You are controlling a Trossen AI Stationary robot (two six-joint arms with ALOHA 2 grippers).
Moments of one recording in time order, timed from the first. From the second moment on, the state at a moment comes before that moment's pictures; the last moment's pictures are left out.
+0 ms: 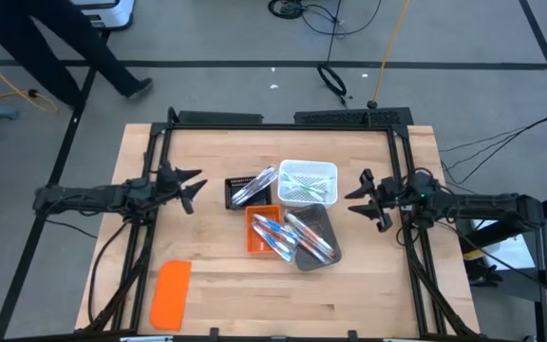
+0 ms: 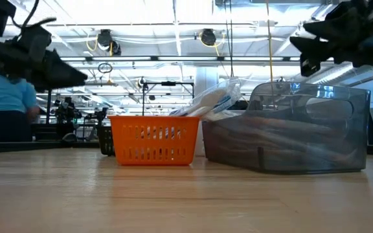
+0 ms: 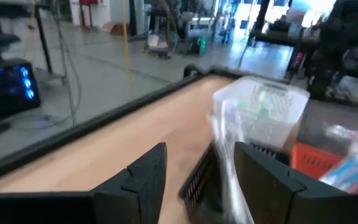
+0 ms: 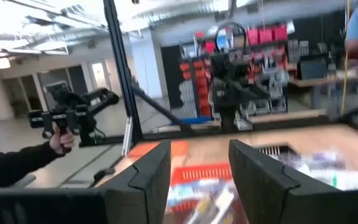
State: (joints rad) left arm -0.02 0.14 0.06 -0.05 -0.52 -0.16; right arm -0.20 0.44 0.02 0.60 -0.40 0.22
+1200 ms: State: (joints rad) left arm -0.02 0.16 0.05 0.00 -0.50 -0.11; right arm -0.21 0.00 0.01 0.49 -0.40 0.22
